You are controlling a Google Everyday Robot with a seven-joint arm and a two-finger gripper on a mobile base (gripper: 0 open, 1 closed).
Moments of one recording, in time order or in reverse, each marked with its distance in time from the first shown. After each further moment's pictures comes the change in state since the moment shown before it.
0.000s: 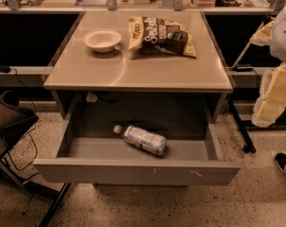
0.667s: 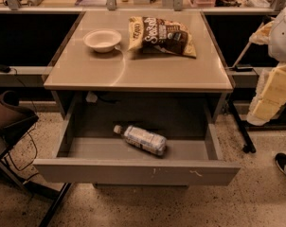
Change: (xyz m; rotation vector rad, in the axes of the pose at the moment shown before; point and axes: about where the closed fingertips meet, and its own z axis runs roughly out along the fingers) arm -0.005 -0.006 0.005 0.033 -0.034 0.010
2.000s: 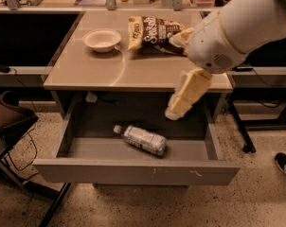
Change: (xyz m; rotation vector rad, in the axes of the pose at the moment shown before) arm -0.138 0.016 0.053 -0.084 -0.416 -0.137
